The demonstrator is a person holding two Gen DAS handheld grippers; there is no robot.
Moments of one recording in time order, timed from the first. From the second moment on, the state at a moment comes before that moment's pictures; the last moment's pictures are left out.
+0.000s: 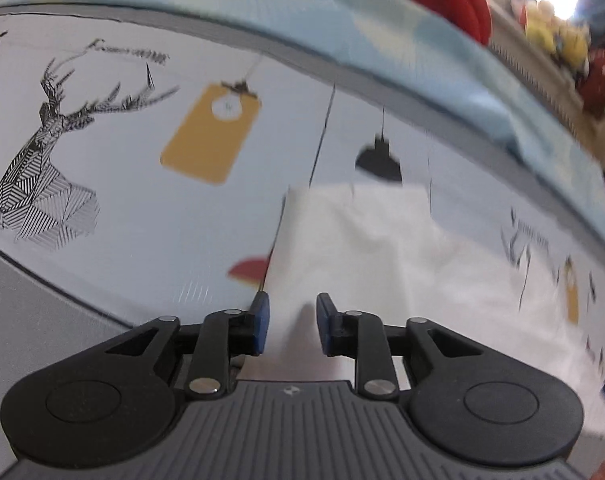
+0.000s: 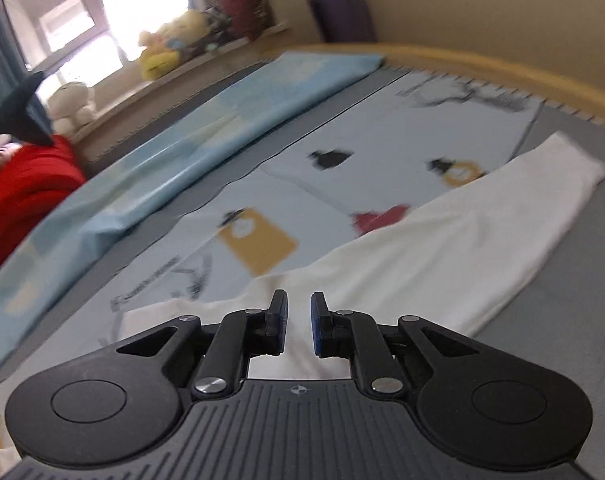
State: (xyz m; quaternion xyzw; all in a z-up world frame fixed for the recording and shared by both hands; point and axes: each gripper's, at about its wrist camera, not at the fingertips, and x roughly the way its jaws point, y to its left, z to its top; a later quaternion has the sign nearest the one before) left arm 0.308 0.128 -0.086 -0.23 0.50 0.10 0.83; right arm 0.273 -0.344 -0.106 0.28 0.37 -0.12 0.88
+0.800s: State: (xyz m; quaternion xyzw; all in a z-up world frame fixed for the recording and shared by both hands) left arm 0.312 0.096 -0.084 -0.26 0.54 0.08 0.80; right arm 0.283 -0.363 -0.126 0.29 0.45 -0.10 0.84
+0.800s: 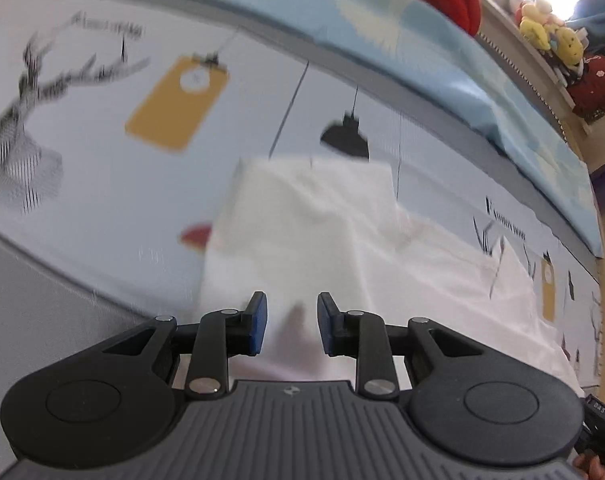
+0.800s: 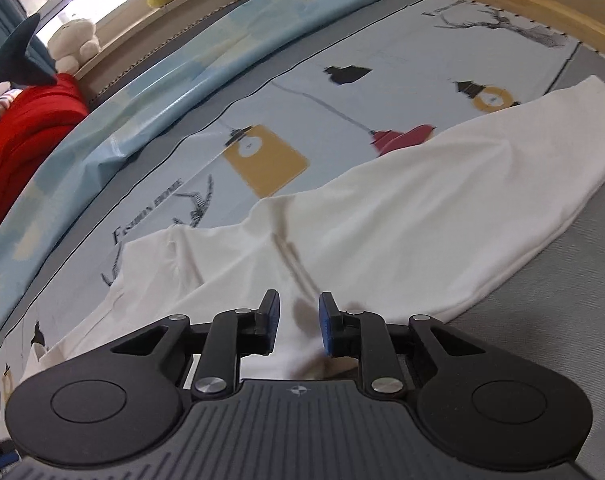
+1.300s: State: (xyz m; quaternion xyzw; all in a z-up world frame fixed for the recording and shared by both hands) left arm 0.298 0.055 -0.069 -0.24 0.55 0.04 0.80; right arm 0.232 -0.526 -0.141 0.36 0.40 -0.24 0.81
